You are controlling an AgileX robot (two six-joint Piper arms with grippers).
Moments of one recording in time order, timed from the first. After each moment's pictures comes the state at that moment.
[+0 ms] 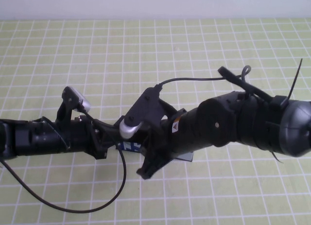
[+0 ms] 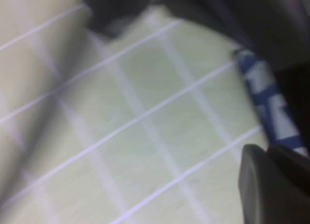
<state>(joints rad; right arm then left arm) 0.81 1.78 -1.22 0.37 0.43 -0.54 -0.09 1.92 -0.83 -1.71 1.03 2.15</state>
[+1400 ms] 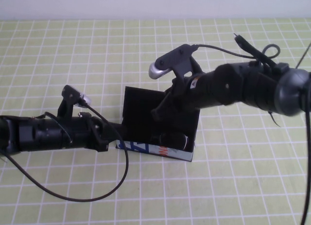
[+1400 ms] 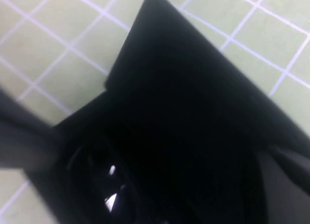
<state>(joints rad) 0.61 1.91 -1.36 0.33 0.30 -0.35 -0.09 1.96 -0.87 -1.71 0.98 2.07</state>
